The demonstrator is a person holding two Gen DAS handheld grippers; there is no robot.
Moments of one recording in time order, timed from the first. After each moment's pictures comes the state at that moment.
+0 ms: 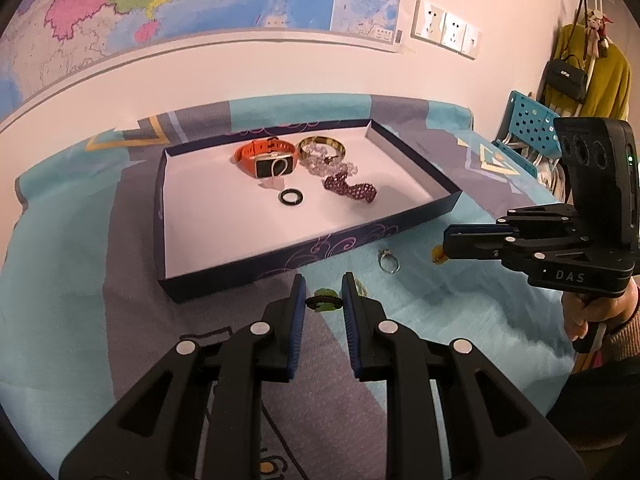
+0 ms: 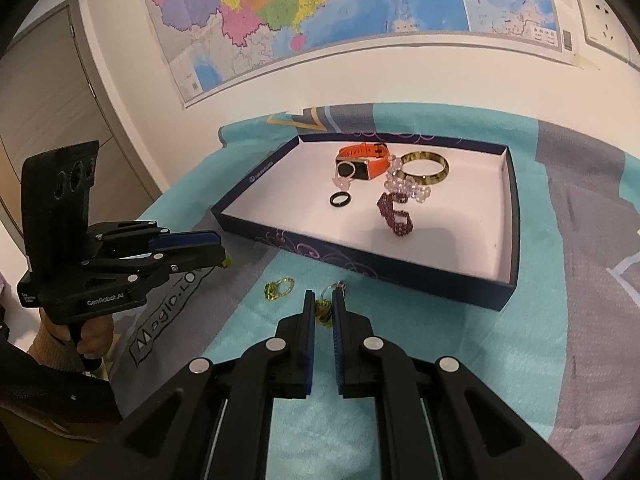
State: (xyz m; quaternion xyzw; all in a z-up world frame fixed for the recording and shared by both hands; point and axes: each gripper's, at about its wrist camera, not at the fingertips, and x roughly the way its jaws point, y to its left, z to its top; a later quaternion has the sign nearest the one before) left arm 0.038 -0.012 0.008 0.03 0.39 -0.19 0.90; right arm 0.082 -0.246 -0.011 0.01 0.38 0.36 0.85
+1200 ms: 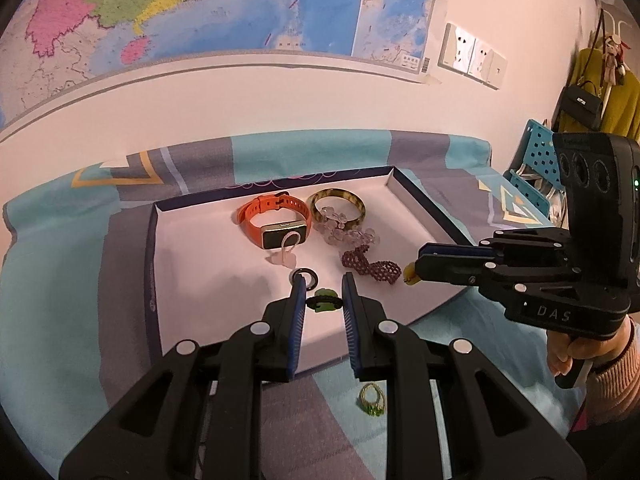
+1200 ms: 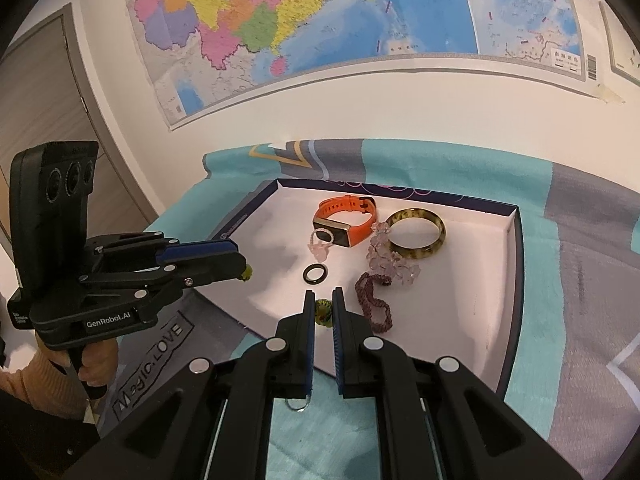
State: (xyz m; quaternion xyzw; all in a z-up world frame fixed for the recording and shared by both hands) left arm 0.115 -0.024 0.025 0.00 0.37 -0.18 0.91; right arm 0.151 -0.229 0.007 0.01 0.36 0.35 0.86
